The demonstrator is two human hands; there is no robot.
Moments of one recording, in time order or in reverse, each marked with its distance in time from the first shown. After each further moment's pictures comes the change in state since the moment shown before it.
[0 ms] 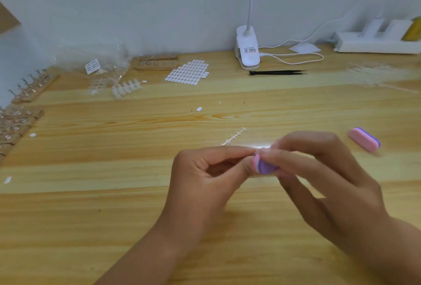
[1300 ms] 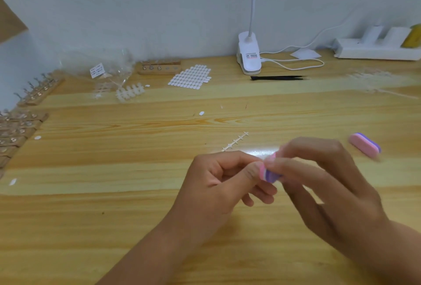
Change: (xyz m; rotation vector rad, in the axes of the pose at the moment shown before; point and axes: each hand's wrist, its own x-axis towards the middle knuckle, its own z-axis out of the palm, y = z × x) left_hand 0.002 0.001 -0.001 -0.118 -0.192 -0.190; right_hand -0.002 0.006 0.000 -0.041 -0.002 -0.083
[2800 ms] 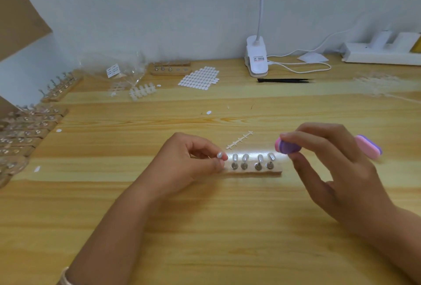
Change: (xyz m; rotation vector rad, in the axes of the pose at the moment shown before) left_hand 0.012 0.002 -0.062 0.429 0.073 -0.166; right_hand 0.002 0.017 -0.007 -0.041 0.005 0.097
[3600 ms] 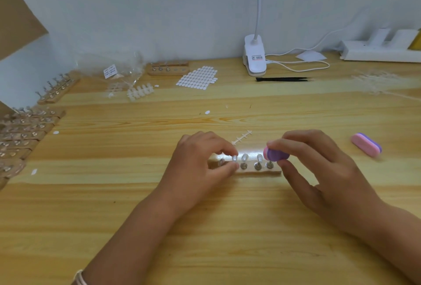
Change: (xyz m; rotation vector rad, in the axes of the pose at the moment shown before) left_hand 0.000 0.002 0.026 0.544 0.191 0.378; right_hand -0.007 0.002 0.007 0.009 -0.142 0.031
